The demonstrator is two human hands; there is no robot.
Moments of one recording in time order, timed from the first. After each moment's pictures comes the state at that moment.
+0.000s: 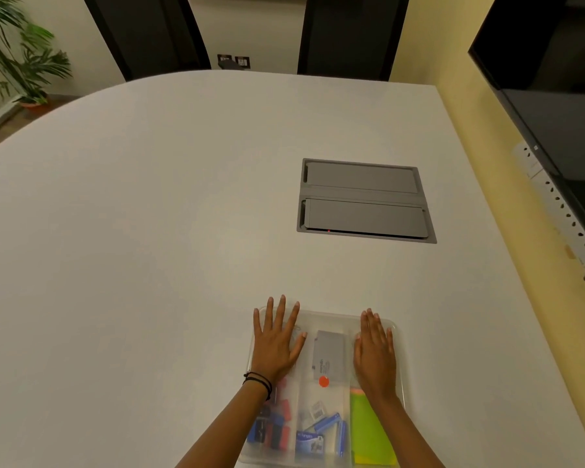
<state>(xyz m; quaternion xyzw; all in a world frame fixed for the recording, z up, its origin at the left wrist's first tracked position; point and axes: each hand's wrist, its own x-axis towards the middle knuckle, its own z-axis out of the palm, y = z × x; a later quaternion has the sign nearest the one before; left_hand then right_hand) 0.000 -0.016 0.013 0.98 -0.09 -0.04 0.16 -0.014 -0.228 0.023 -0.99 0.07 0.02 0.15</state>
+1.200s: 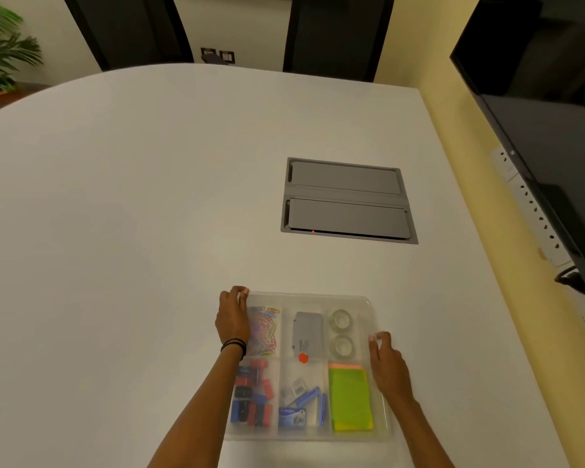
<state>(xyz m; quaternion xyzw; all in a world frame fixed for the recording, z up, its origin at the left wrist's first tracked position) 0.054 0.008 0.020 0.88 0.23 0.06 0.42 -0.022 -0.281 0.048 -0.94 0.18 0.09 0.27</state>
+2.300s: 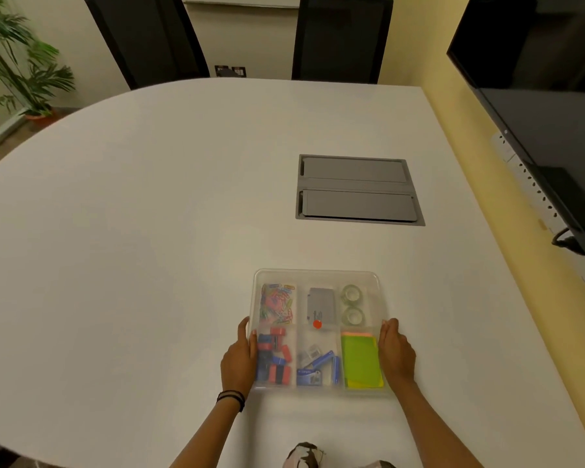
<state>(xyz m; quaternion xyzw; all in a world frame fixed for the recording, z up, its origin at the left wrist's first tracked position) -0.097 0.033 0.019 0.91 0.15 -0.03 0.37 -0.068 -0.255 0.042 -0.96 0.21 0.01 0.20</state>
